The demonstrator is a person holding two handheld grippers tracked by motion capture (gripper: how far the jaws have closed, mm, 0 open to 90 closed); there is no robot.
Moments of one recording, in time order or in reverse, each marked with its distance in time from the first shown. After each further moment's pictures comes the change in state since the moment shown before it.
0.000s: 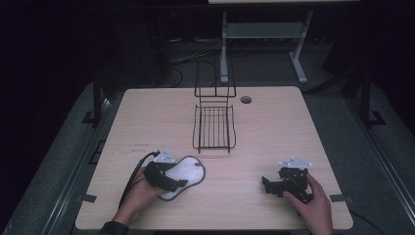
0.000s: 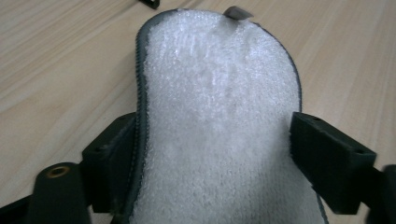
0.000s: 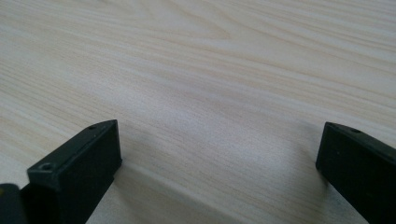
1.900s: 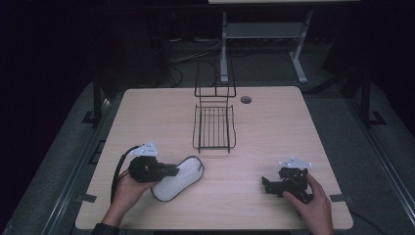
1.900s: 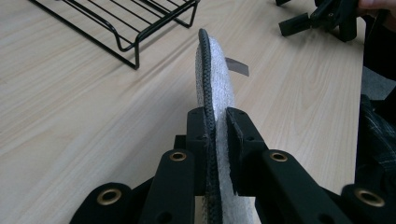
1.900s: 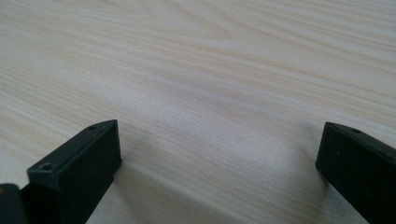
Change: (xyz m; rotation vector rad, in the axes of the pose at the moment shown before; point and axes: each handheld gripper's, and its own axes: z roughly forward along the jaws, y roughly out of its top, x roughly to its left) left arm -0.002 0.013 -0.060 -0.162 -0.128 -0.063; right arm 0.000 0.000 0.000 0.000 0.002 -0.002
